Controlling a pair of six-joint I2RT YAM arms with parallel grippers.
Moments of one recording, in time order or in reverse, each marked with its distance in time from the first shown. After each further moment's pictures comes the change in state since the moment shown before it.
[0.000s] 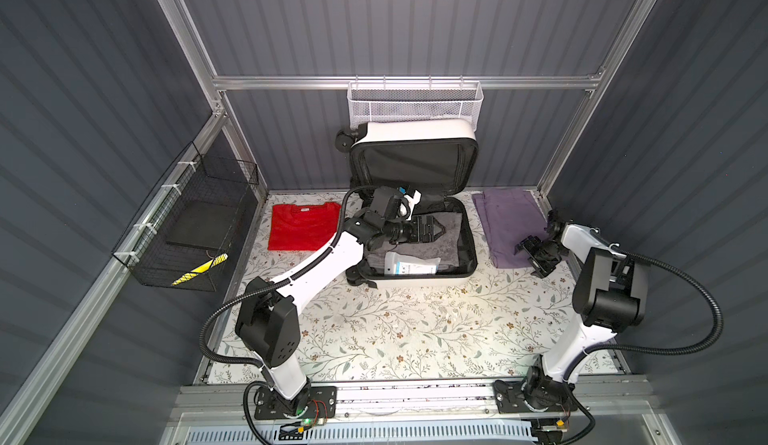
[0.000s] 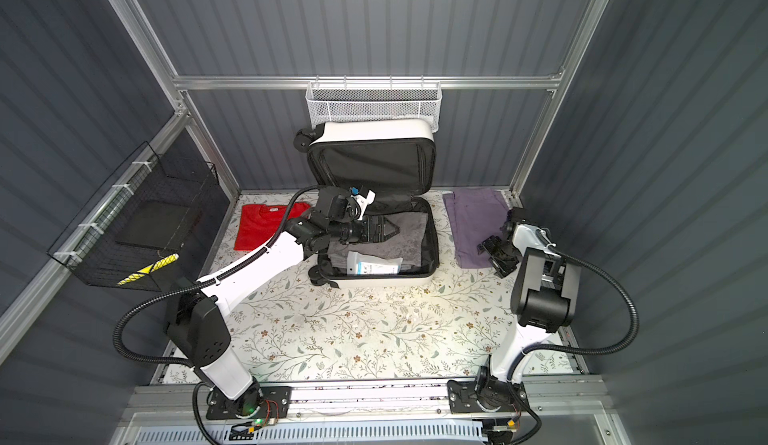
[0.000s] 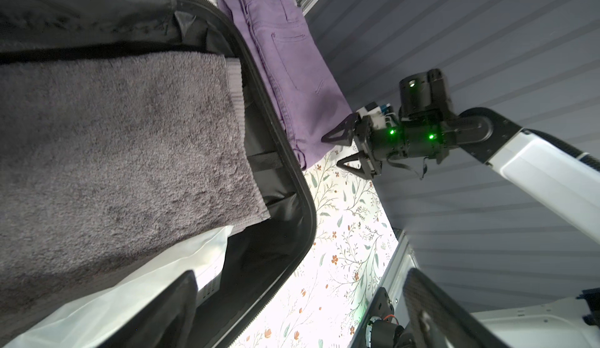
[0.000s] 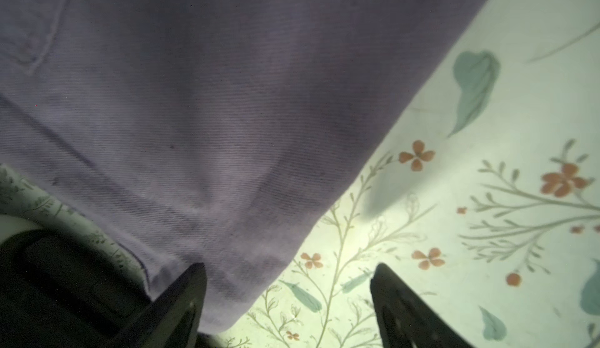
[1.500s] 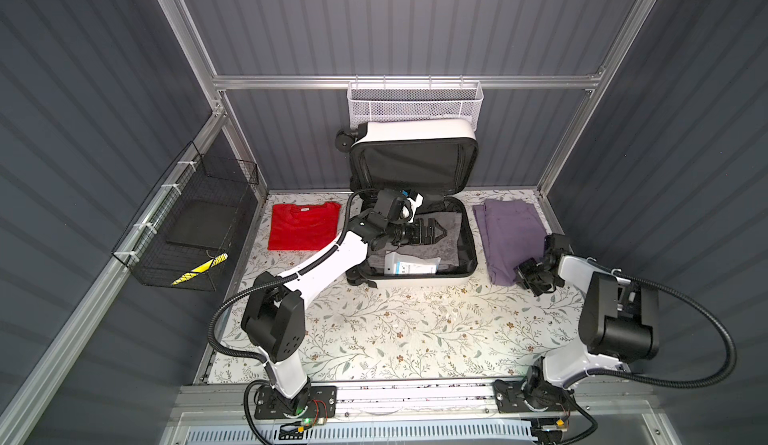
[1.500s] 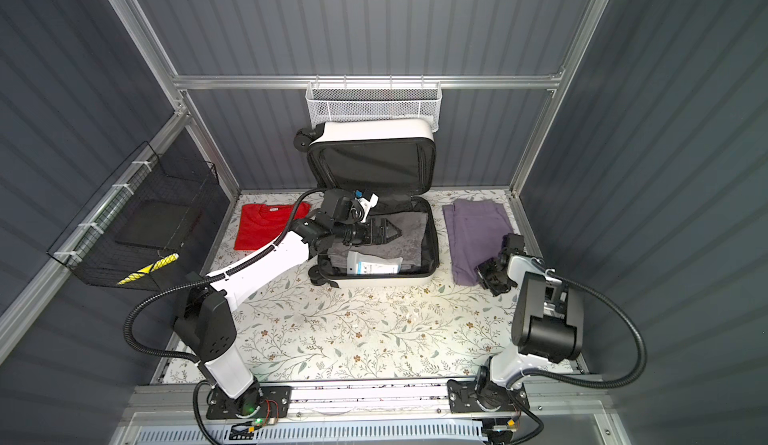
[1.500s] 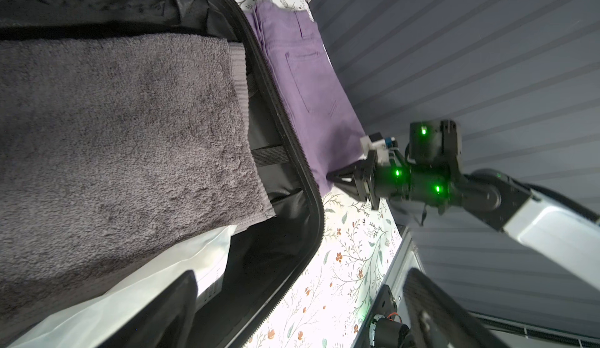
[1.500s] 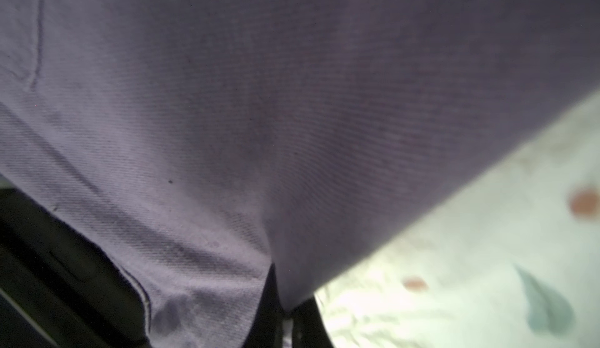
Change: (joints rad) left arm 0.000 0.042 0.000 0.019 0.016 -0.001; right arm 0.010 -0.270 -0.470 0.286 -0.061 0.108
